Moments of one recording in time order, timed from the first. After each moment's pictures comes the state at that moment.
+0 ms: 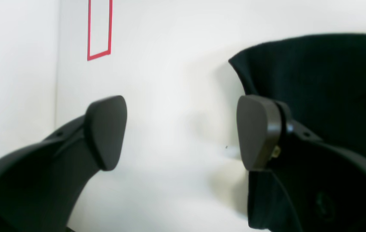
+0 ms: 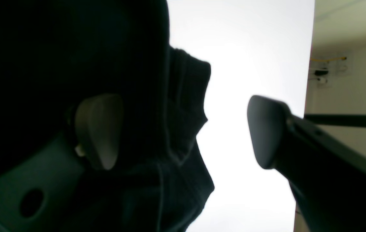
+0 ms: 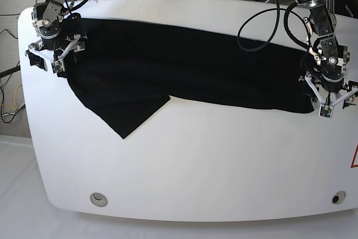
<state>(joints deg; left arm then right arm) 1.1 -14.1 -23.0 98.0 19.0 -23.0 42.4 -13.2 5.2 38.3 93.5 -22.0 37.1 -21.8</state>
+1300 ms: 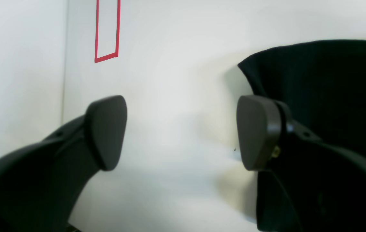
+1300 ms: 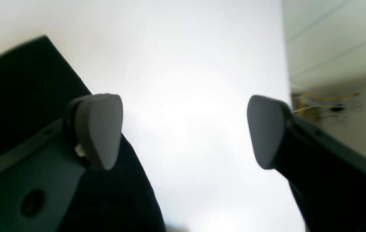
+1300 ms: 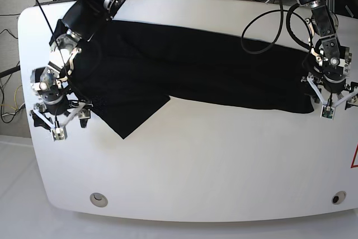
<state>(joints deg) 1.0 -14.9 -23.0 98.0 19.0 -23.0 42.4 16.6 2.3 38.1 82.6 -22.5 40.5 -32.4</state>
